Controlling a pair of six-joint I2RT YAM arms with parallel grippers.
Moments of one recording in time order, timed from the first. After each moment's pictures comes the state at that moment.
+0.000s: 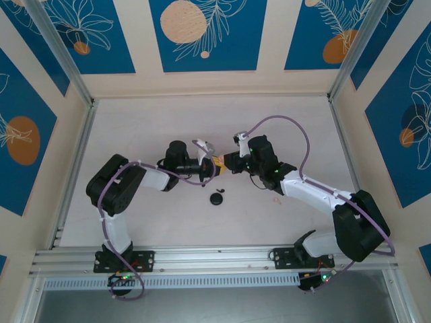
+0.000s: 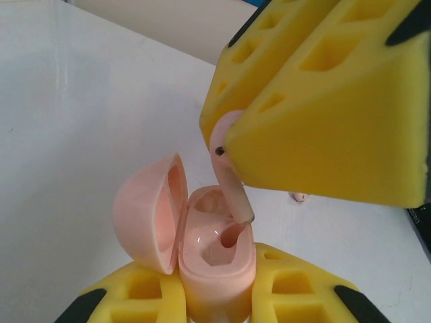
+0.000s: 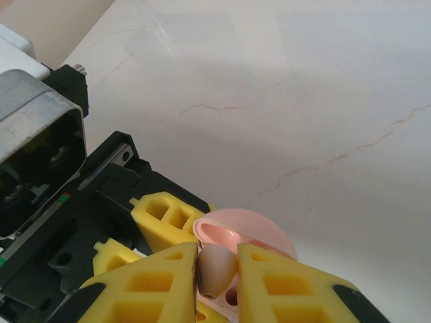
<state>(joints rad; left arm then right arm) -0.56 1.89 0.79 0.82 0.82 -0.12 0.59 1.35 0.77 0.04 -0.17 0.34</state>
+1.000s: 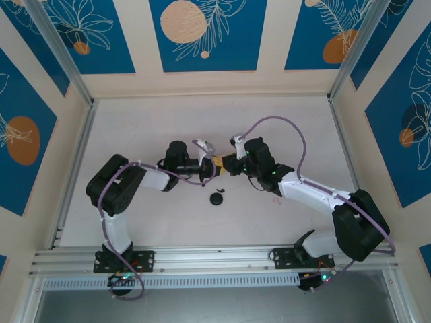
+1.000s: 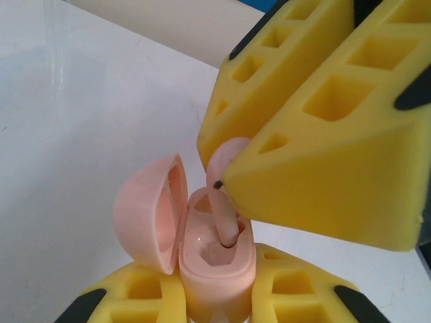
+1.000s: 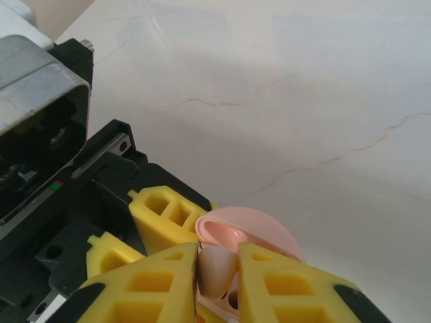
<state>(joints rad) -0.56 1.88 0.79 0.82 0.83 -0.13 0.64 1.35 0.77 0.03 -0.11 0.28</state>
